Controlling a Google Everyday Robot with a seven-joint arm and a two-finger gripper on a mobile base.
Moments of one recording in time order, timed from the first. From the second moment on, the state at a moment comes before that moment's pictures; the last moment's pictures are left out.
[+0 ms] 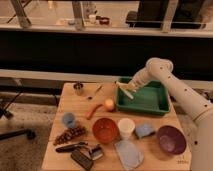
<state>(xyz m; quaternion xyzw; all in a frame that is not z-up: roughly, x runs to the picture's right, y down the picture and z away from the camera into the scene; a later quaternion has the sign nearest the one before) 0.169 -0.021 0.878 -0.23 -0.13 0.36 0.90</state>
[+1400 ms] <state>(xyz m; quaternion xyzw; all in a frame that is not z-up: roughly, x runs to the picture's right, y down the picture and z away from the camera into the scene) 0.215 0.002 0.878 -0.24 -0.17 0.33 0.90</state>
